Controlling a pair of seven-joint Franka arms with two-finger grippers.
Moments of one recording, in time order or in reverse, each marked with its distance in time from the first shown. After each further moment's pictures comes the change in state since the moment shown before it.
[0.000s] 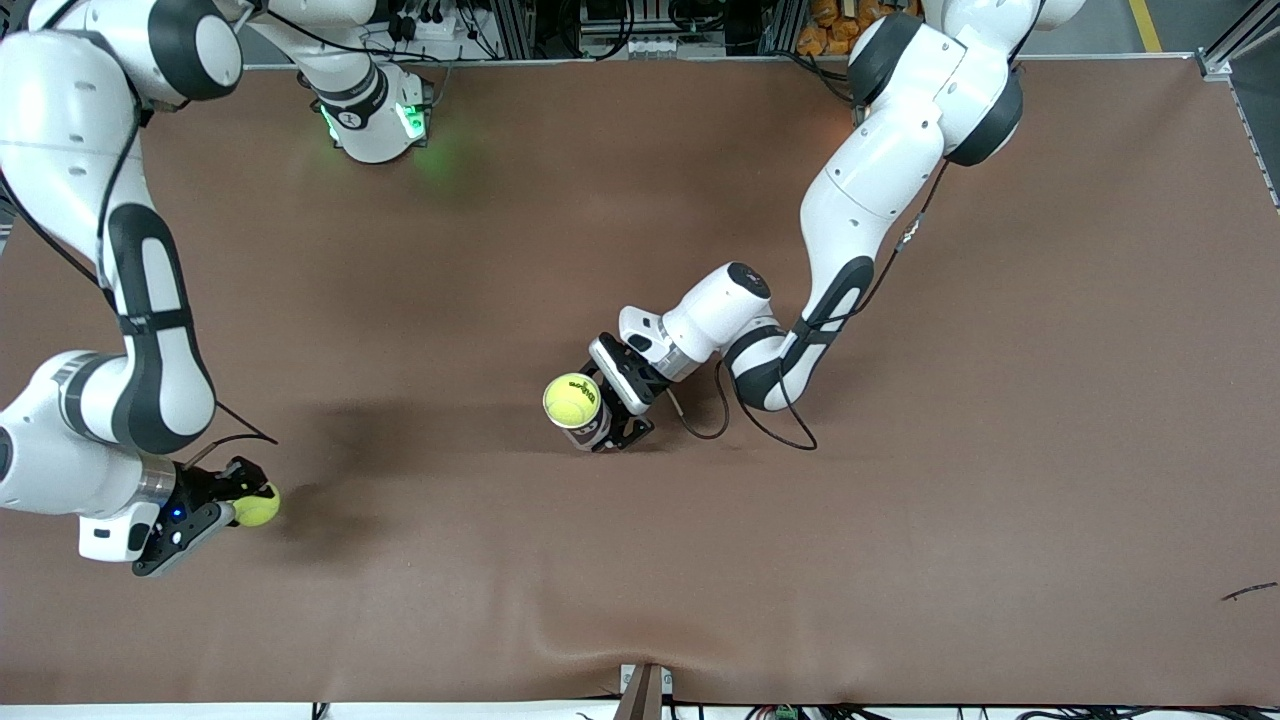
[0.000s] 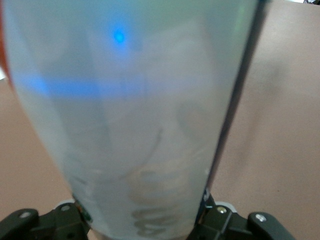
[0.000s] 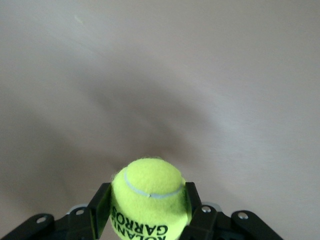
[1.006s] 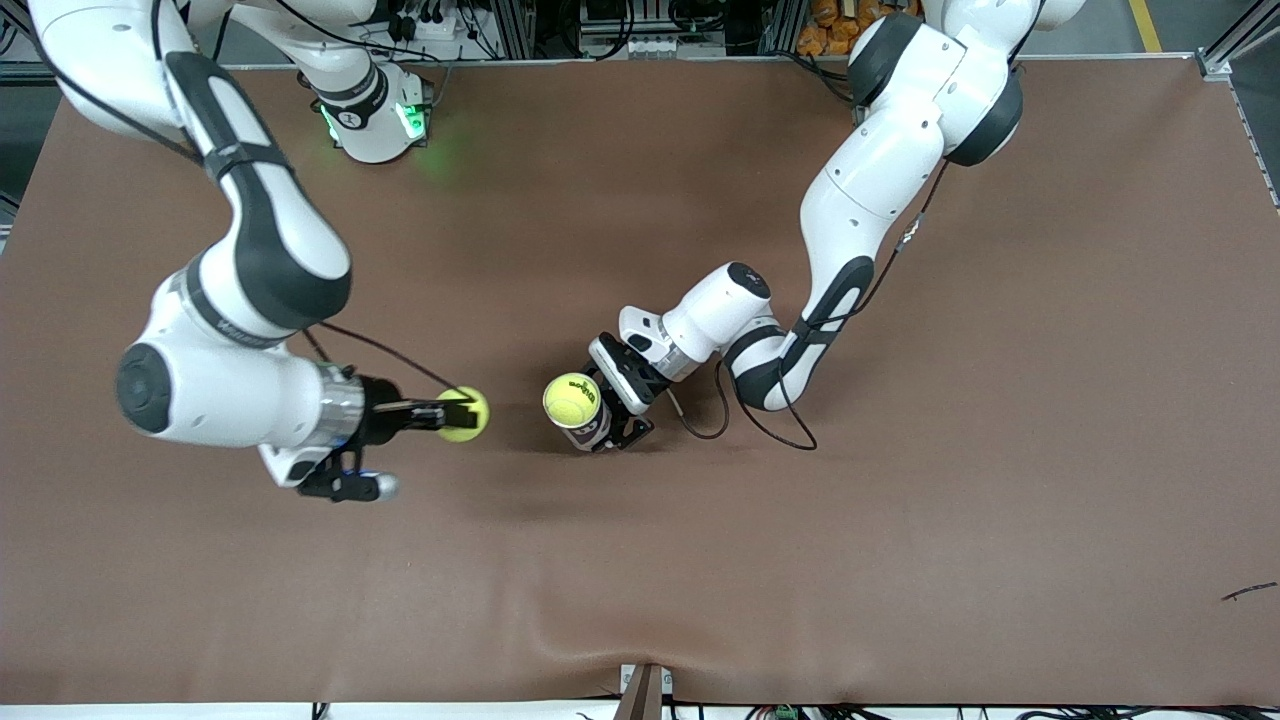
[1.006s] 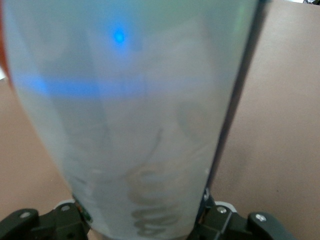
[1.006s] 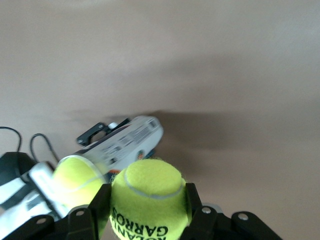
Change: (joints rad) left arm -0.002 0.000 0.000 0.000 0.000 0.001 0.000; right arm 0.073 -0.148 0.448 -0.002 0.038 -0.182 1.247
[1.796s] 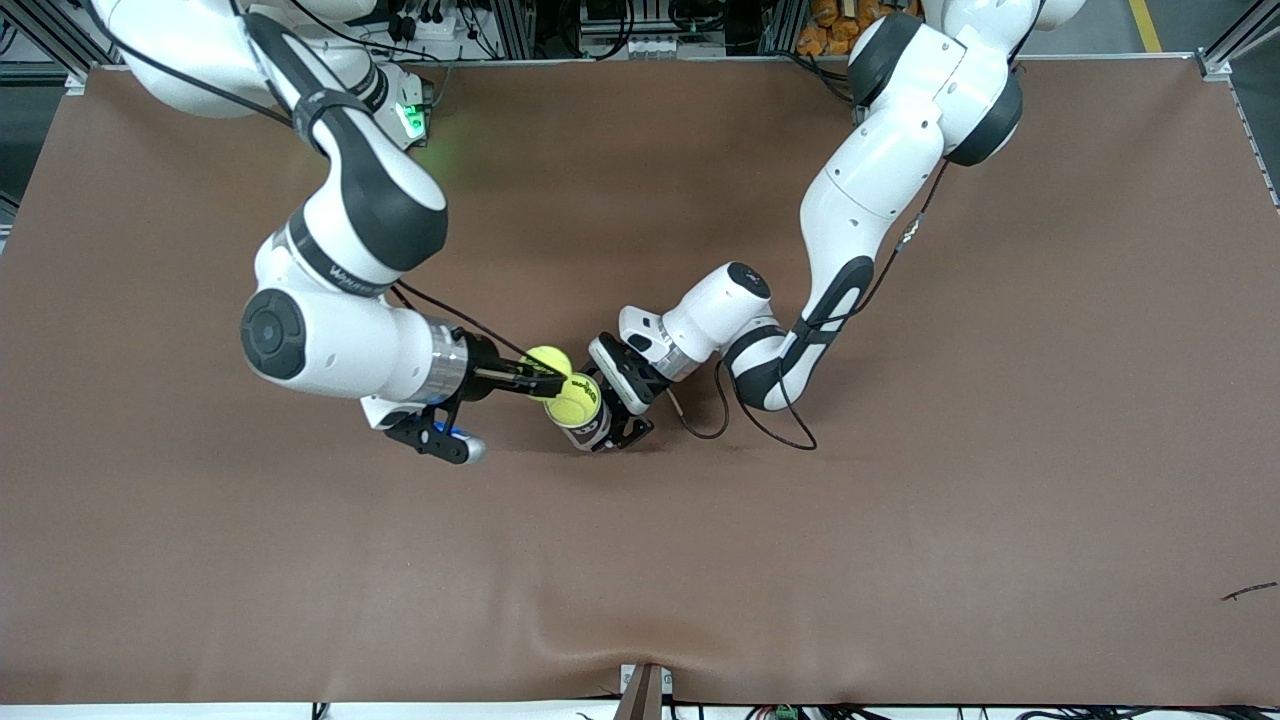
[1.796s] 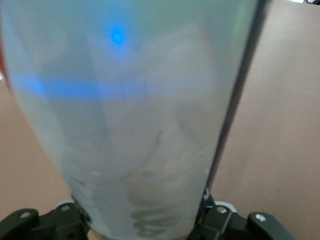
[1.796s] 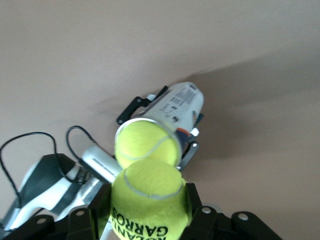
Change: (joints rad) left arm 0.001 0.000 0.000 0.000 0.000 0.000 0.000; right arm 0.133 -0.008 0.013 0.020 0.002 0.045 0.345
